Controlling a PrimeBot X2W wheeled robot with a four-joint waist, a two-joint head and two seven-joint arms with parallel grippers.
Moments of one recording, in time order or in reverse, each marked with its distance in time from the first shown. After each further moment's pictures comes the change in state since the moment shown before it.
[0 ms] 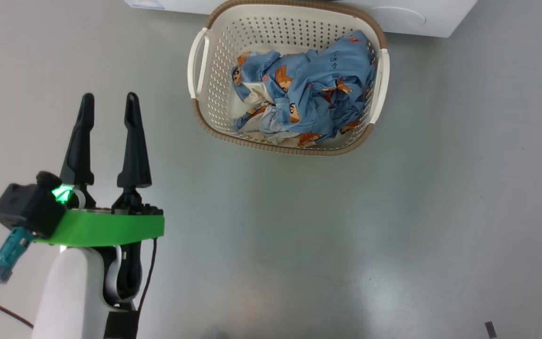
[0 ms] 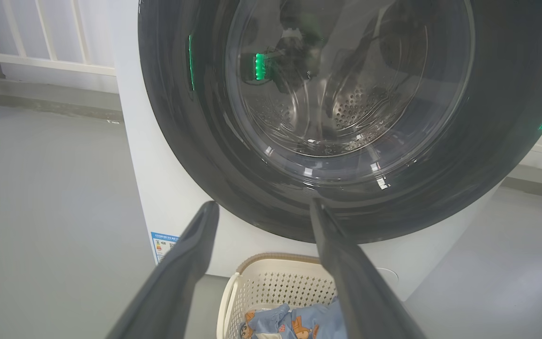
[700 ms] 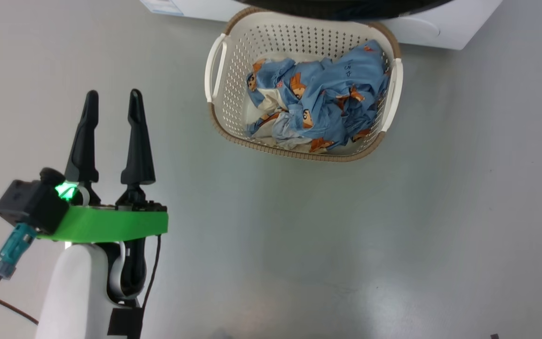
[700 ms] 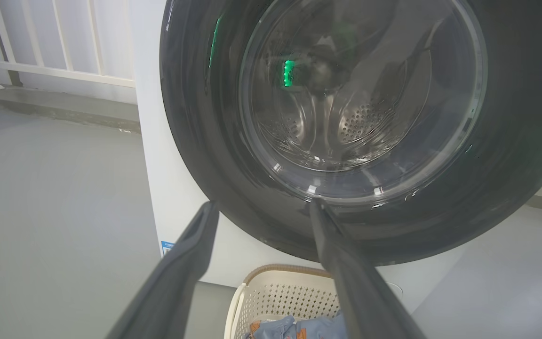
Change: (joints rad) left arm -0.015 -0.018 -0.001 0.015 -0.007 0.000 0.000; right arm -0.018 -0.010 -0.007 0.023 0.024 0.000 0.094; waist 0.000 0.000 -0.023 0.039
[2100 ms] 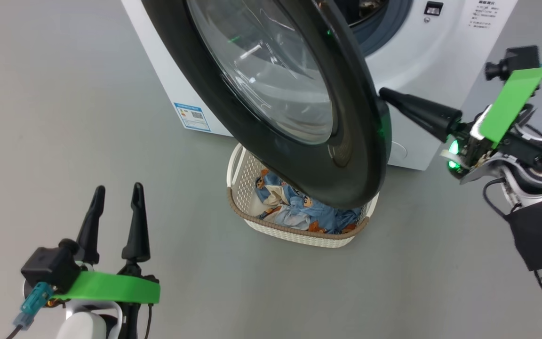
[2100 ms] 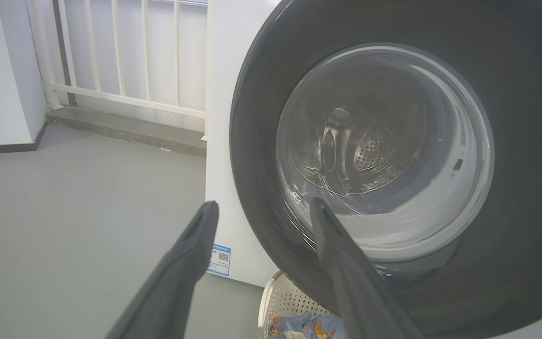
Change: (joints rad) left arm 0.208 0.045 0.019 0.103 0.018 0.000 0.000; right arm 0.550 0.106 -0.009 -0.159 0.051 0.000 0.182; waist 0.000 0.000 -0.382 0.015
